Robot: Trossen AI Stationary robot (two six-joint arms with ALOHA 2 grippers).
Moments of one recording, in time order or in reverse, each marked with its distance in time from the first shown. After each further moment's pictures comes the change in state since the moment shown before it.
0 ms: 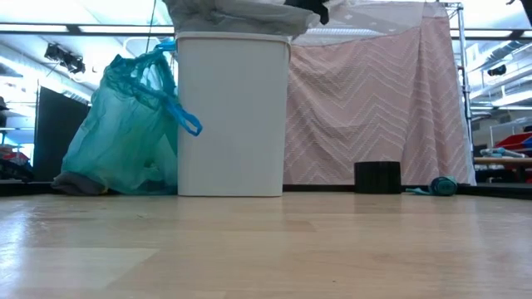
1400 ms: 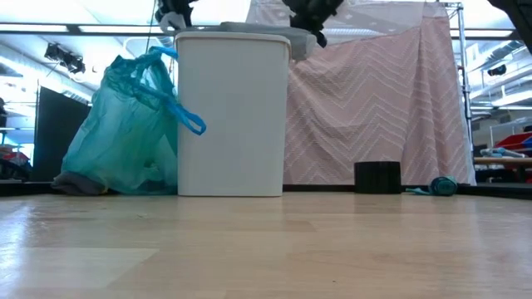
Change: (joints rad) left arm 0.229 0.179 0.000 0.024 0.021 0.283; right arm -0.132 0.096 0.000 0.099 0.094 -0.008
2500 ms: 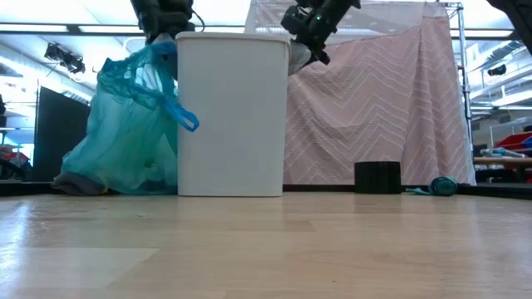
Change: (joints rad) left arm 0.162 -0.036 -0.327 -0.031 0.423 -0.079; right arm -0.011 0.003 -0.131 -0.010 0.020 0.001
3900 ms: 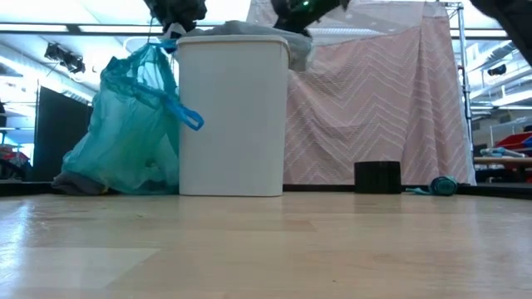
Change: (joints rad) left arm -0.087 -0.043 0.019 0.236 -0.023 0.081; right arm -0.049 0.062 0.153 0.421 -0.060 0.060
